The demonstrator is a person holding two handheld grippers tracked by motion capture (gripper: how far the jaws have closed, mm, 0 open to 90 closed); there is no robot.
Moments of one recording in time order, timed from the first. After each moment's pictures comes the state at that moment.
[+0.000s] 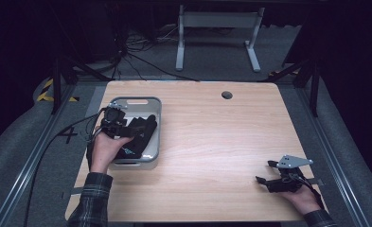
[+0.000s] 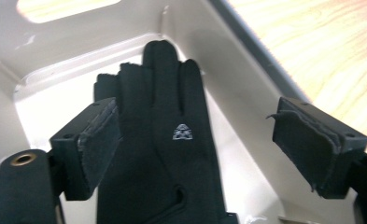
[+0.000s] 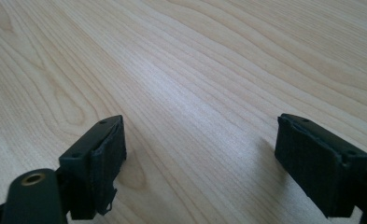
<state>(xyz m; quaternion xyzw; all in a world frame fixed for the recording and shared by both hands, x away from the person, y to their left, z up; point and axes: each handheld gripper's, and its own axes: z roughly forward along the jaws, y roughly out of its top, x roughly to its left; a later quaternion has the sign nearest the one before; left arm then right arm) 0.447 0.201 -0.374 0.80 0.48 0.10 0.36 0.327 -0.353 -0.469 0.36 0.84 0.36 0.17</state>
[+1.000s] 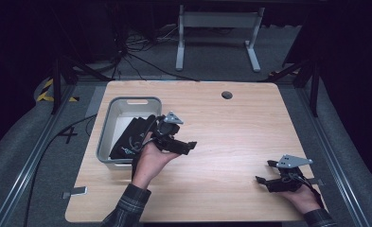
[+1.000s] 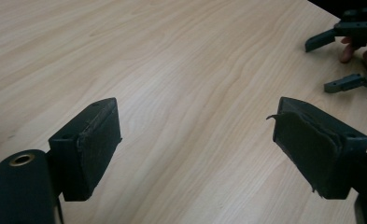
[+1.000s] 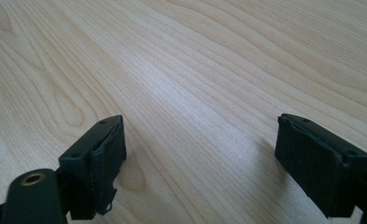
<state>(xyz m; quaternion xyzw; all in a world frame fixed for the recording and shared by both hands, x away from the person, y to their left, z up) 0.400 0.053 -0.365 0.85 0.32 0.06 0.41 0.327 -0.352 -0.469 0.36 0.84 0.36 0.17</state>
